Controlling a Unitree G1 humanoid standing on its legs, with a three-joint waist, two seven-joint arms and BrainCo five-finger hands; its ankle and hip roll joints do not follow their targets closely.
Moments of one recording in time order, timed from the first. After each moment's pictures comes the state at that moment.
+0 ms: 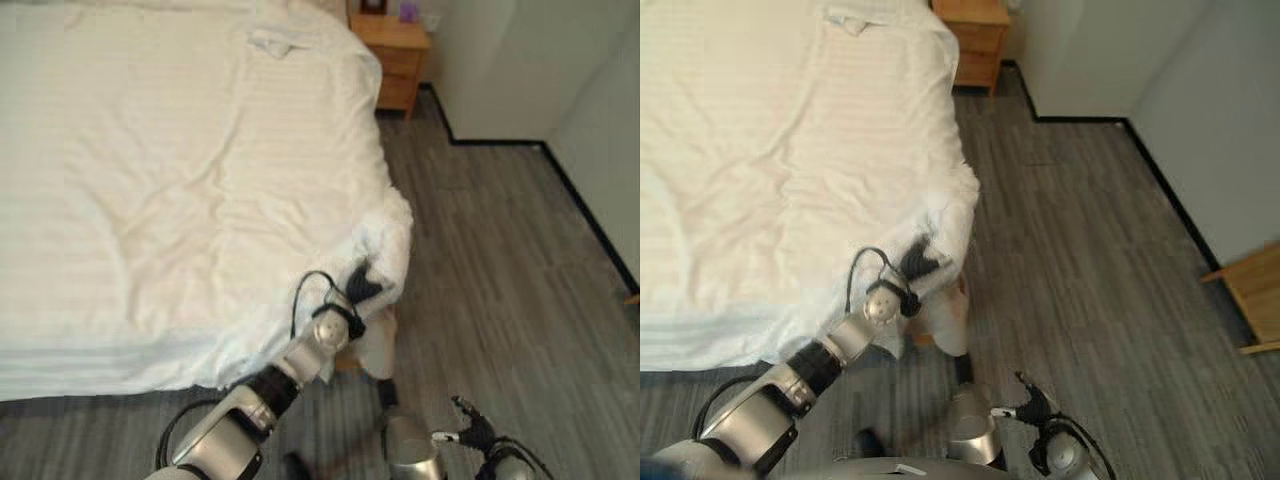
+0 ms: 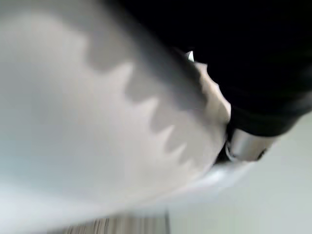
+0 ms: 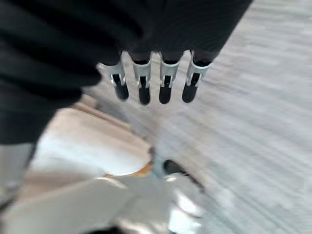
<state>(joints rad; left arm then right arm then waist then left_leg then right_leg) -0.44 0.21 -0.72 0.50 0.12 -0.05 0.22 0.16 -0.32 0.36 0.73 -0.30 -0.09 -0.16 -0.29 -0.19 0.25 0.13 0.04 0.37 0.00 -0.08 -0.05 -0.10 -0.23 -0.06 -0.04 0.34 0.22</state>
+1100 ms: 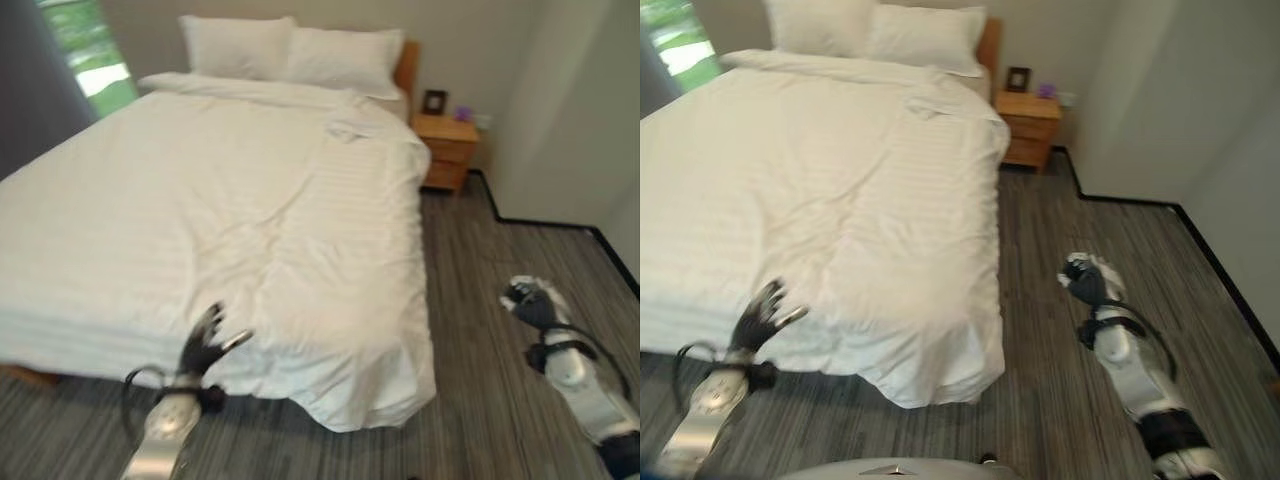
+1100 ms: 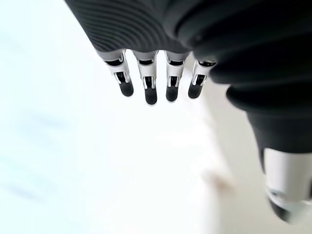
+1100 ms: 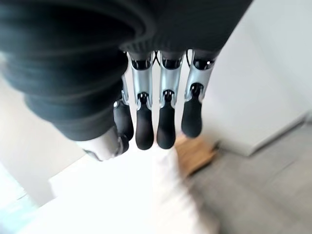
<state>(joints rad) 0.19 0.53 0.00 0.36 -0.22 -0.15 0.15 -0.14 -0.54 0.22 0.35 -0.20 -0.10 -0.23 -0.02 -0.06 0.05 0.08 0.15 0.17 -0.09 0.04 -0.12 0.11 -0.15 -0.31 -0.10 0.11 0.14</state>
